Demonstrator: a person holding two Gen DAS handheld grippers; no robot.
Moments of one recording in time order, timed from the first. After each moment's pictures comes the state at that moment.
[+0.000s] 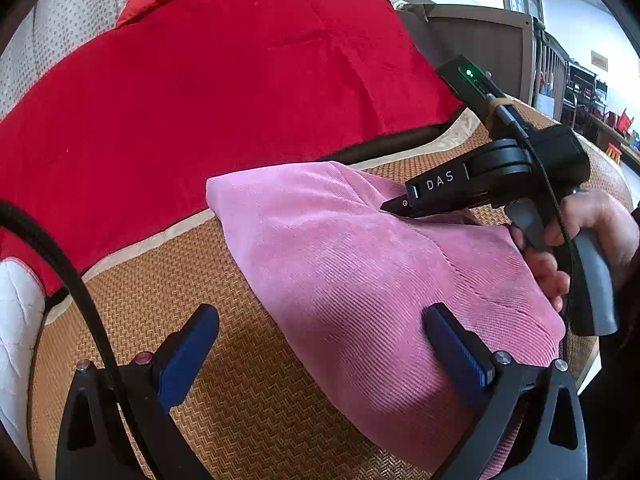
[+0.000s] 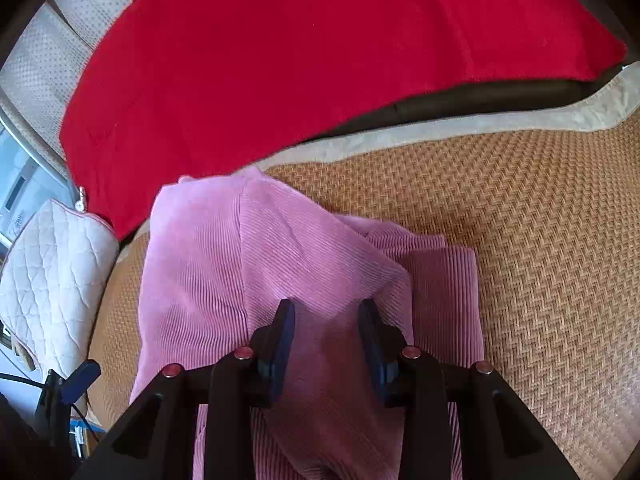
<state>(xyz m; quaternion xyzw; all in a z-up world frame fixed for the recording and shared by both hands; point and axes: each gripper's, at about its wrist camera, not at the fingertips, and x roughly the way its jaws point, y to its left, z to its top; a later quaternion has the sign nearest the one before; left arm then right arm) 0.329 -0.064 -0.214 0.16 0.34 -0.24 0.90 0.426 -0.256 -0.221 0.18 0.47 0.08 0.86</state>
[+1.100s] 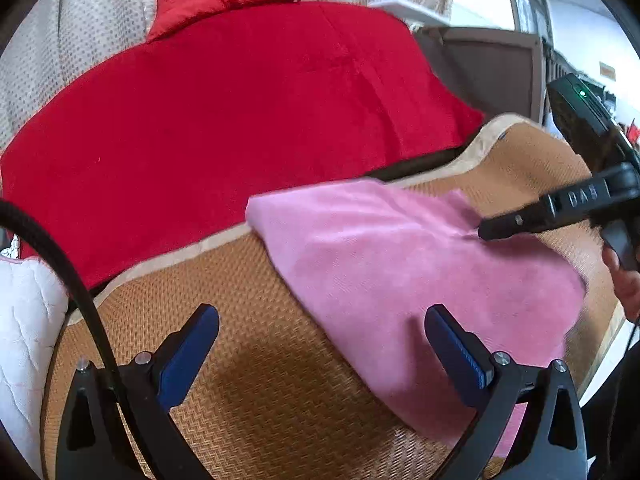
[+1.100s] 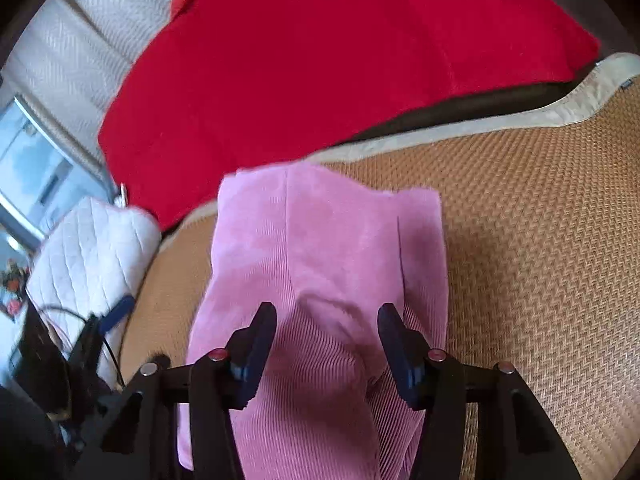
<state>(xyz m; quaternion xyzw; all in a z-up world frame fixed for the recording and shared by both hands) 0.323 -0.033 -0.200 0.16 0.32 -0.22 0.91 0.348 -0.267 -0.197 0.19 0.47 0.12 0.85</state>
